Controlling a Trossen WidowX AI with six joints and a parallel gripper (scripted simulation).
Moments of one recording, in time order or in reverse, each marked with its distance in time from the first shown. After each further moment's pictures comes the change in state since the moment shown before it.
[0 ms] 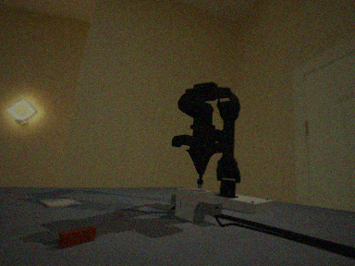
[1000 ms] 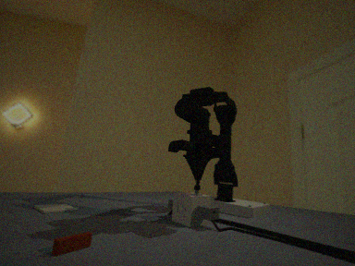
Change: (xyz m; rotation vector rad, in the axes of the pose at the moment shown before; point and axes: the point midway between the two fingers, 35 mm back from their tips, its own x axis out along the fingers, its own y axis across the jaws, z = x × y) arm 0.004 0.000 0.000 0.000 0.000 0.000
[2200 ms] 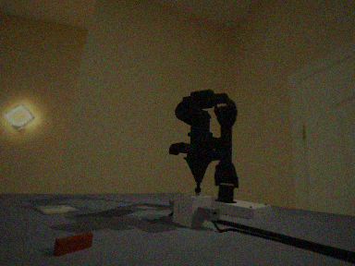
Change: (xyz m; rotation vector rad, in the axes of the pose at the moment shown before) arm 0.004 0.000 0.000 0.000 -0.001 0.000
